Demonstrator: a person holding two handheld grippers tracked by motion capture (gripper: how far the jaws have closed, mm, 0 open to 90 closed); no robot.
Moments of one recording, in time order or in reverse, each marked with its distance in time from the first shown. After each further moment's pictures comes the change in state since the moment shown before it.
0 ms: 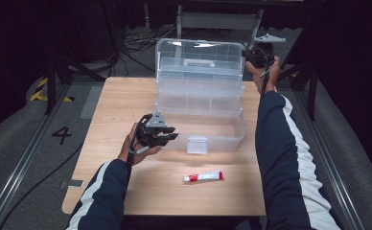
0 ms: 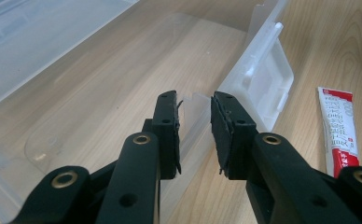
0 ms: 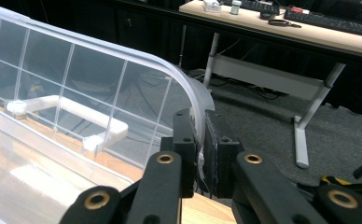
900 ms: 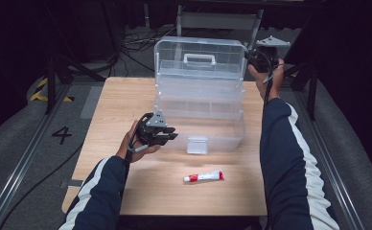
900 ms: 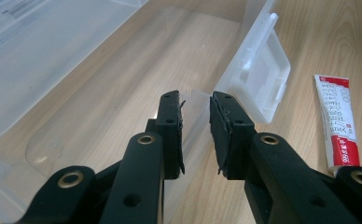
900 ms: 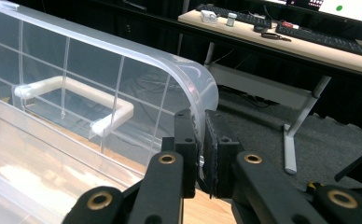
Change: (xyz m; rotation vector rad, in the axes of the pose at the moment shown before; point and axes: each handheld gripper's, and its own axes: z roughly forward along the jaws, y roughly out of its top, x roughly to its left) left arm 0.005 0.004 -0.001 0.036 -0.031 0.059; right arm 0.016 0.002 -0.036 -0.032 -0.031 -0.043
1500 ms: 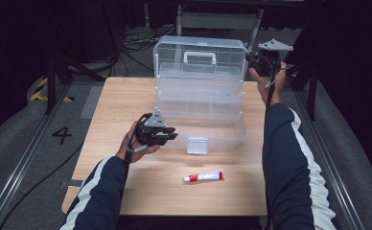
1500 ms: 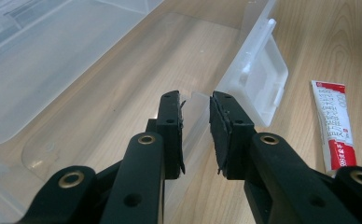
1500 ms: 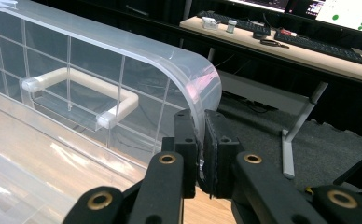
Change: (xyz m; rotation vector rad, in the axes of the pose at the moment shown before) left arm 0.001 -0.004 0.000 -0.032 -0.008 -0.016; right arm 0.008 -0.003 -0.019 -0.025 -0.001 -0.017
